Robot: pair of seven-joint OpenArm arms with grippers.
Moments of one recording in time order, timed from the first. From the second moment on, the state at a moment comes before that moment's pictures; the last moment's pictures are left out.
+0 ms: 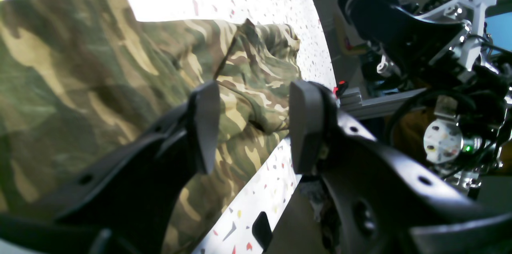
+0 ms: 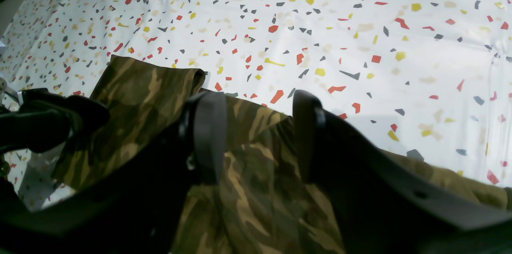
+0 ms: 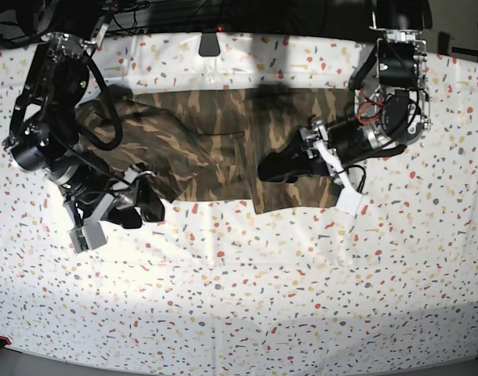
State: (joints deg) left arm 1.9 -2.5 -5.5 87.5 -67.5 -32.3 64.2; right arm 1.6 11.1 17.2 109.0 38.7 32.3 -62.2
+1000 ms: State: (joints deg) left arm -1.9 -2.8 -5.8 87.5 -52.5 -39.8 55.7; right arm 2.7 36.7 37.0 68.6 47.7 34.1 -70.2
